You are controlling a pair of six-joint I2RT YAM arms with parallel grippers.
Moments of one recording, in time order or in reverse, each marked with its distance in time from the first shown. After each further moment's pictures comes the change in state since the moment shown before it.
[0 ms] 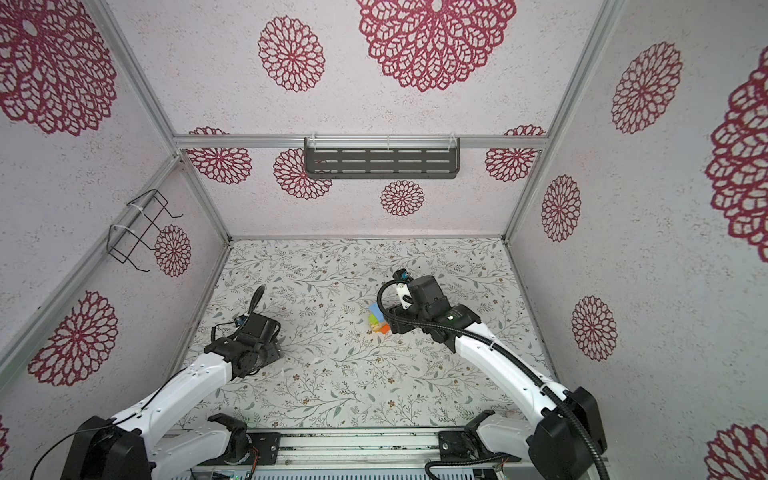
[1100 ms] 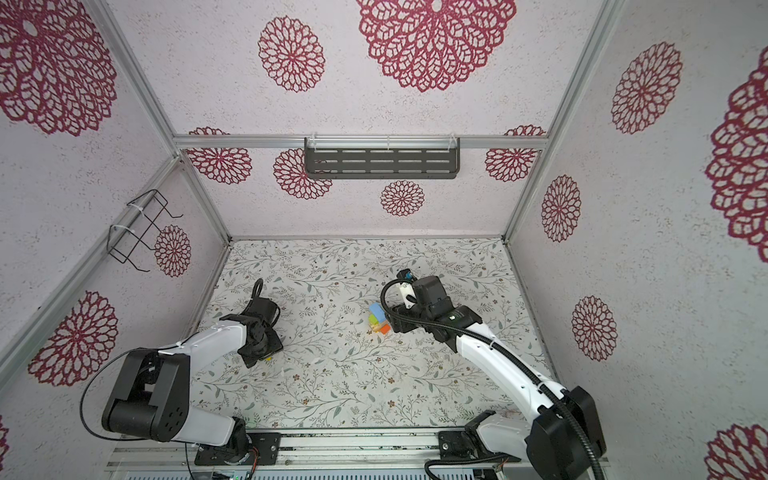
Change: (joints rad) left arm 0.174 0.370 0.146 0.036 0.134 0.051; right arm -0.039 0.002 -0.037 0.043 -0.044 0.017
